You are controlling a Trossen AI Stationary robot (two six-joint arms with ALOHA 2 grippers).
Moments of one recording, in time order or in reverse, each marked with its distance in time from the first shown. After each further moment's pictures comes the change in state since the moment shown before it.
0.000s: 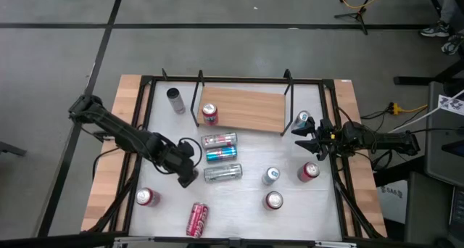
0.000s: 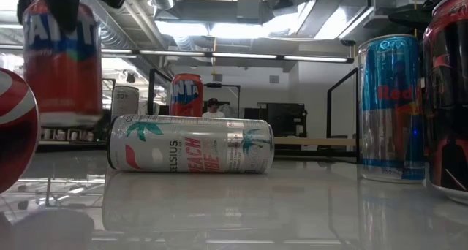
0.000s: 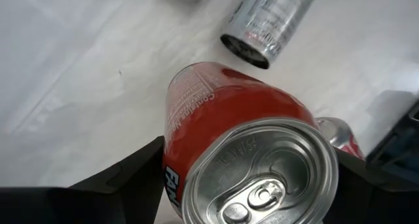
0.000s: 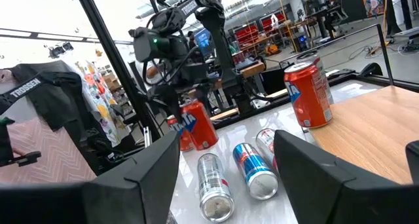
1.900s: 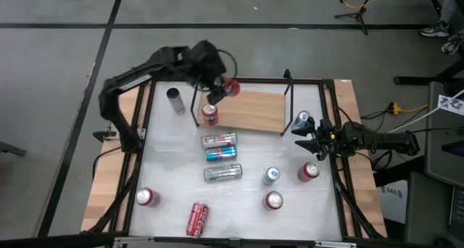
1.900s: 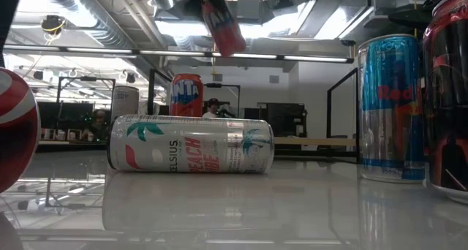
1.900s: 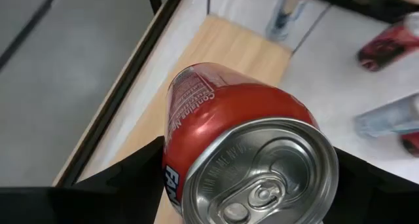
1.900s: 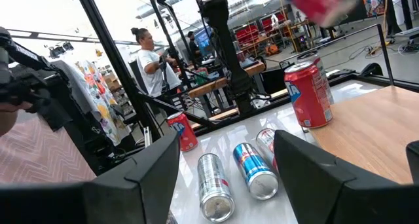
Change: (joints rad) left arm 0.823 0.343 0.899 -0.199 0.062 1.172; right arm 0.000 0.000 0.000 0.000 0.000 0.000
